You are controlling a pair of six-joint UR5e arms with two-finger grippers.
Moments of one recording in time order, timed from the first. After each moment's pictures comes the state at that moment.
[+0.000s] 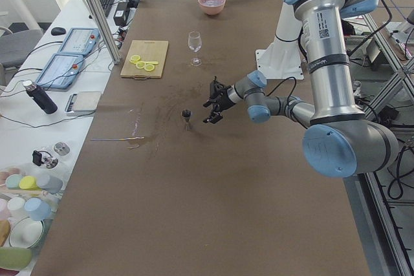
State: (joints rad) left arm -0.35 -1.30 -1.97 -2.38 -0.99 -1.32; right arm 1.53 -1.62 1.82 -1.84 2.33 -0.01
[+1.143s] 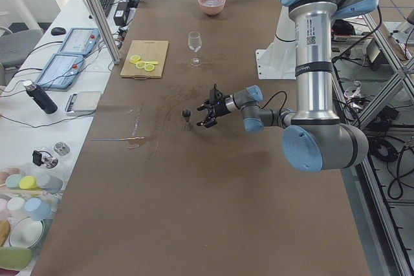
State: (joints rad) left arm -0.31 -1.43 -1.76 -2.50 -0.79 -1.33; right arm 1.53 -1.62 1.82 -1.84 2.33 -0.01
